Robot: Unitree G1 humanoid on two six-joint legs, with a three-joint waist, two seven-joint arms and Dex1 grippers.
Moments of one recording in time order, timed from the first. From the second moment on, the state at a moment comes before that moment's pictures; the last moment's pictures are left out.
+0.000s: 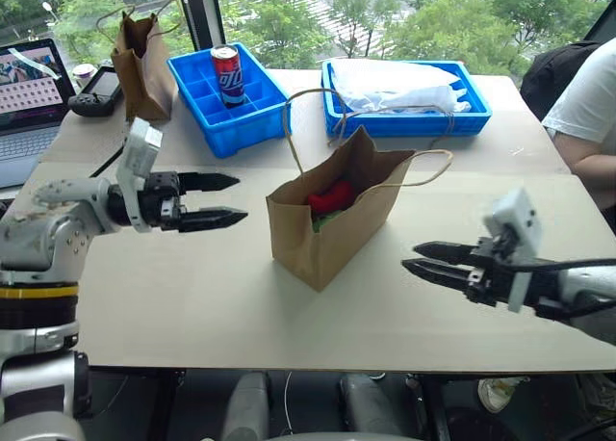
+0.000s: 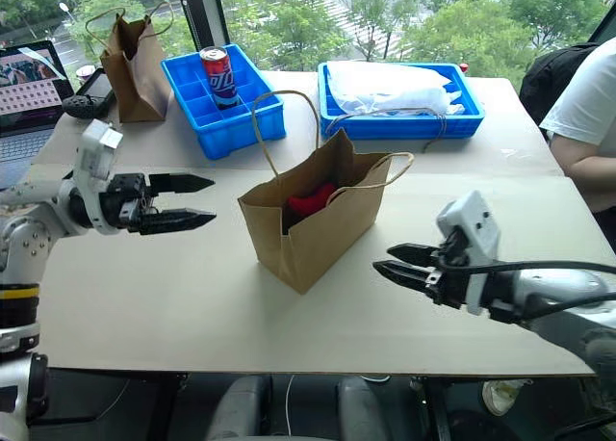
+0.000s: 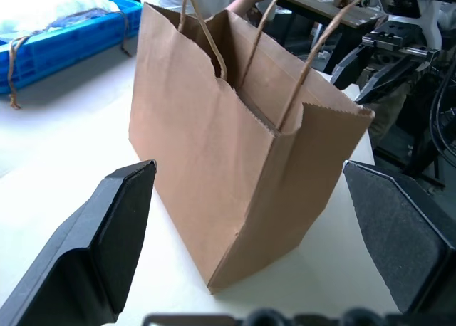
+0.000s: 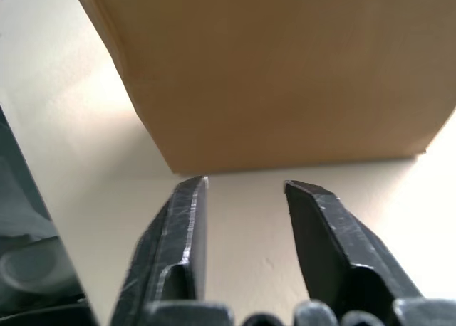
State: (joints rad) left arm -0.54 0.80 0.15 -0.06 -0.69 0.73 -1.30; right arm -0.09 -0.98 -0.22 -0.69 1.05 0.84 0.48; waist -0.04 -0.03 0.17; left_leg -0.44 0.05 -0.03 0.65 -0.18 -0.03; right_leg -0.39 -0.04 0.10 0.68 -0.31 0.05
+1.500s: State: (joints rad) left arm -0.51 0.52 -0.03 -0.18 -0.66 0.78 -0.94; right arm -0.36 -0.42 0.19 -0.48 0.37 0.62 0.44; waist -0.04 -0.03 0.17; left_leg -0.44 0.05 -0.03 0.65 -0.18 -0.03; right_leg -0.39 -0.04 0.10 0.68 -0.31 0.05
